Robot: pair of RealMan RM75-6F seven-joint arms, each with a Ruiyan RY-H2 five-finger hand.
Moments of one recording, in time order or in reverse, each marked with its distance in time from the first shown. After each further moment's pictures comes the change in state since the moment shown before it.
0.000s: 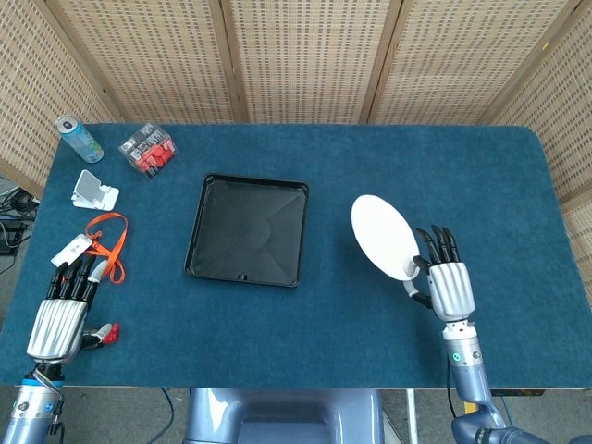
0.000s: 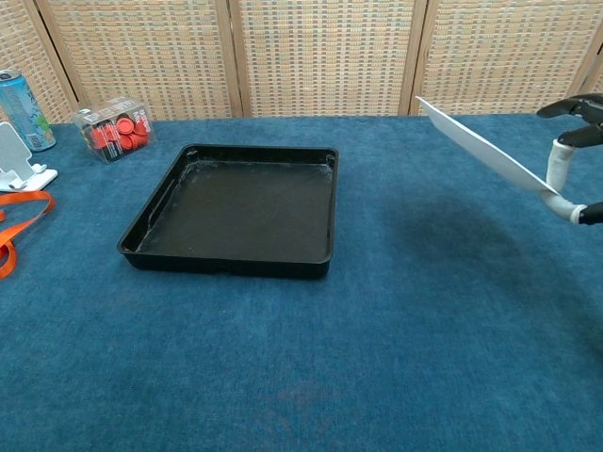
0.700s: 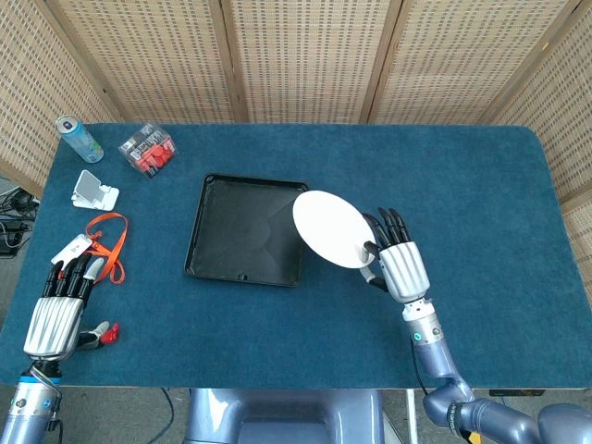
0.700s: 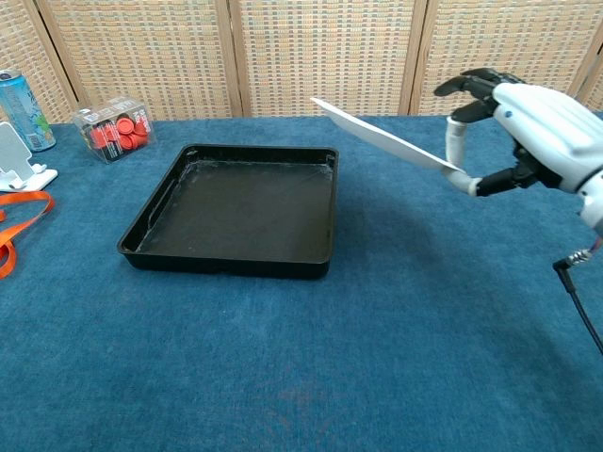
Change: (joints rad) left arm -0.005 0.005 -0.013 0.006 -0.034 -0.017 -0.019; right arm 0.177 -0.066 0.055 -0.012 -0.028 -0.099 -0.086
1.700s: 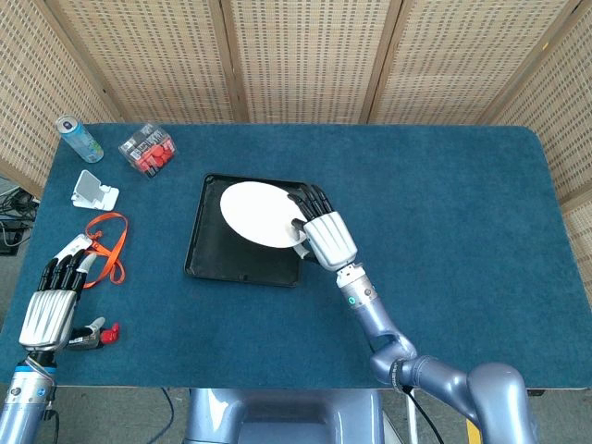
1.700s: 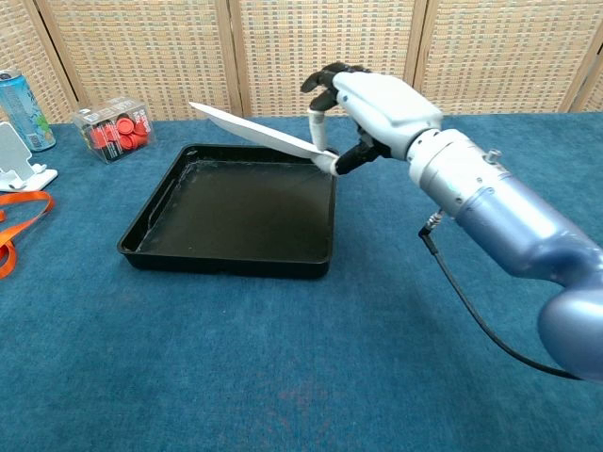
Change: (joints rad) left arm -0.027 0.019 -0.024 0.024 -0.092 -0.077 -0.084; right arm 0.340 -0.203 0.105 0.240 0.075 -0.209 0.027
